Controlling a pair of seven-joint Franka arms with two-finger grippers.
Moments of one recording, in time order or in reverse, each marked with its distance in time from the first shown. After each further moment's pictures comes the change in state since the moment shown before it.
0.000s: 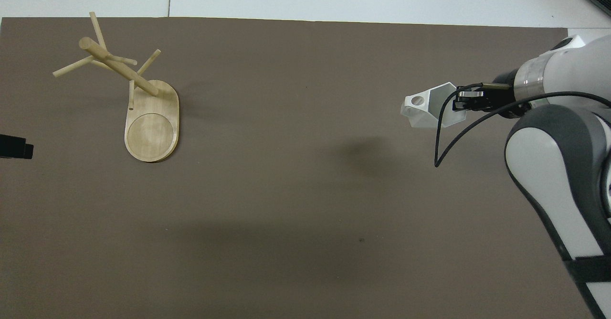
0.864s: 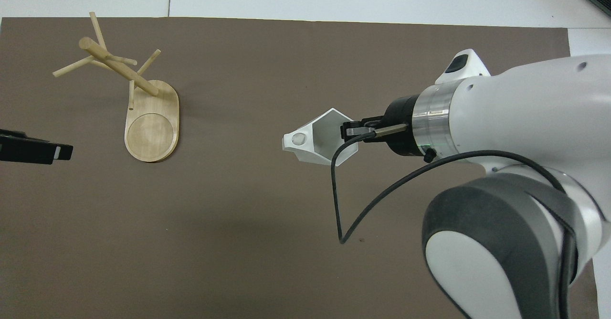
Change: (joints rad) left arm -0.001 0.000 -0.008 -0.016 -0.275 0.030 0.224; right arm 0.007 -0.074 0.292 0.043 0.251 0.000 0.003
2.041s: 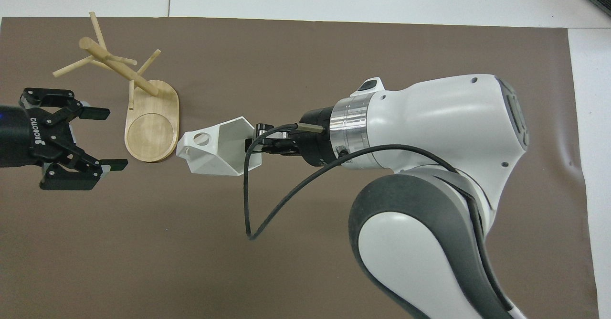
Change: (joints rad) left arm -0.011 -0.055 -0.013 -0.206 -0.376 0.194 0.864; right arm 0.022 0.144 0.154 0.032 0.352 0.196 0.117
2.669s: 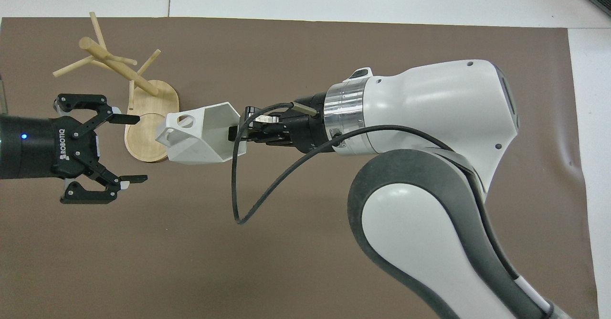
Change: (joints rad) left arm -0.026 -0.037 -0.003 -0.086 -0.128 0.022 0.283; right arm 0.007 0.052 0.007 0.058 0.070 0.023 0.011
